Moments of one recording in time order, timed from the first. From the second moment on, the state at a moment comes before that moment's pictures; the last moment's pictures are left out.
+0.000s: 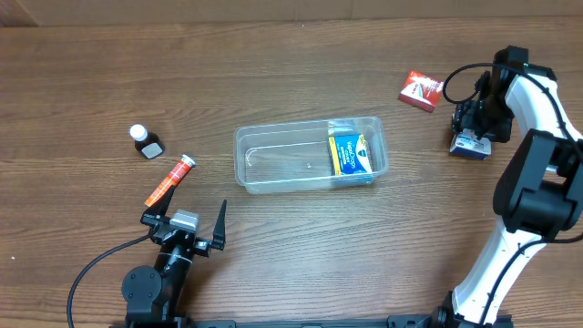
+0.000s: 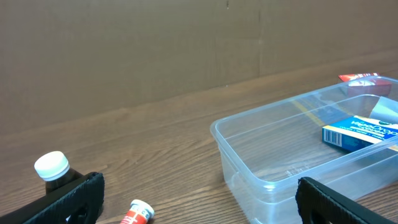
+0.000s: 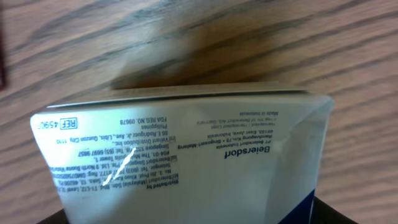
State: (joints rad) left arm 0.00 0.02 0.01 -0.05 0.26 0.13; right arm -0.28 2.22 1.75 -1.02 0.04 -0.01
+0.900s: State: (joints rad) left arm 0.00 0.01 0.01 -0.05 0.26 0.13; right arm 0.36 1.81 1.69 -1.26 -0.12 0.21
